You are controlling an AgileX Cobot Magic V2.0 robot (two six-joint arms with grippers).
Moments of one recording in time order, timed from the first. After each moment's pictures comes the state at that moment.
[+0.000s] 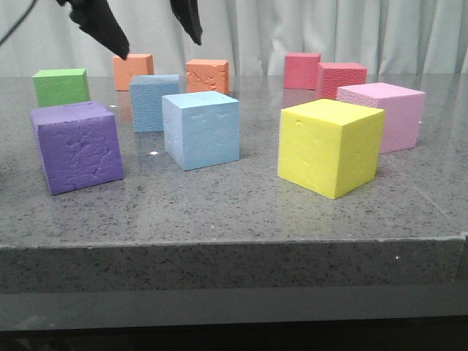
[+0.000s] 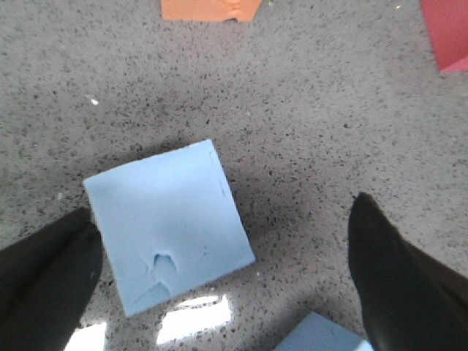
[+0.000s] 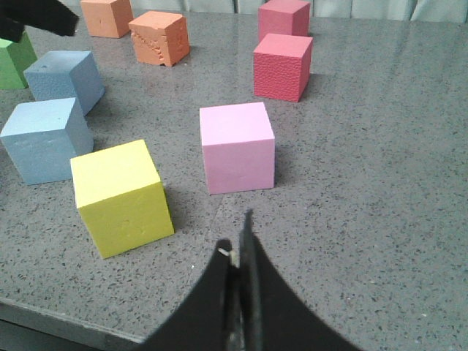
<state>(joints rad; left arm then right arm) -0.43 1.91 -1.84 -0.12 0.99 -0.21 0.39 0.33 -0.41 -0.18 0.44 0.30</state>
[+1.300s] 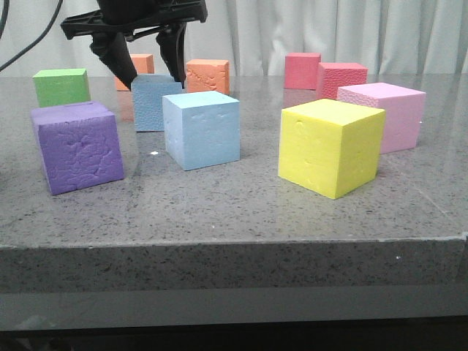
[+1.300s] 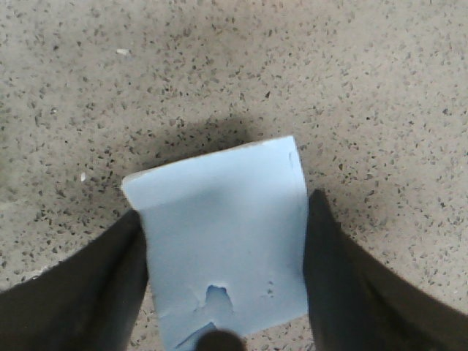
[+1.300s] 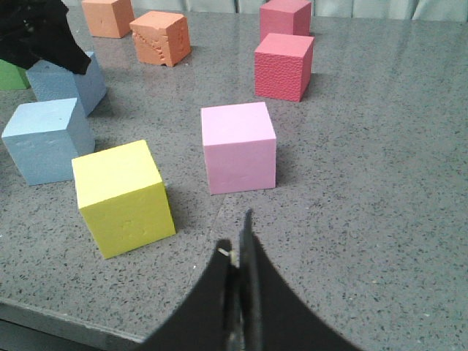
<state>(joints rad) -0.43 2.05 -1.98 -0.03 1.13 -0.30 0.39 0.33 -0.41 -0.18 0.44 0.30</state>
